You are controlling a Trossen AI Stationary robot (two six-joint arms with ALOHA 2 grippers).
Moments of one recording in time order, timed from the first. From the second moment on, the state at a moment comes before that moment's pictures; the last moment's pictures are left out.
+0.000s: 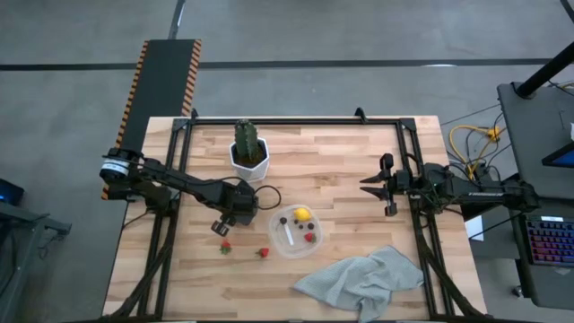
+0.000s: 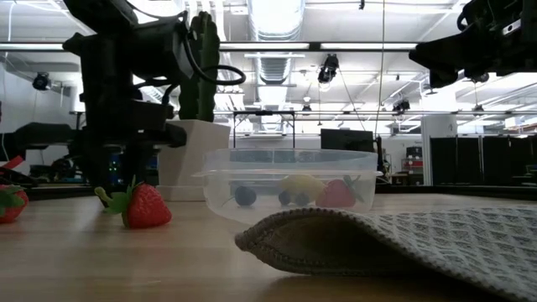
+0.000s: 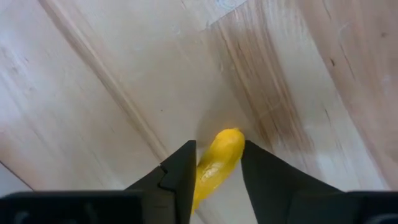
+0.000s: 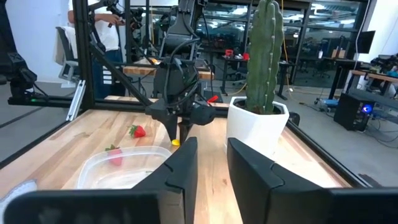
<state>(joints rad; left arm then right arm) -0.11 1.54 0.78 -0.63 -0.08 0.45 -0.08 0.26 0.11 0.18 -0.09 -0.08</state>
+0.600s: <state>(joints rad) -0.11 1.54 0.79 -0.63 -0.10 0.45 -0.08 0.26 0.11 0.18 -0.09 -0.08</state>
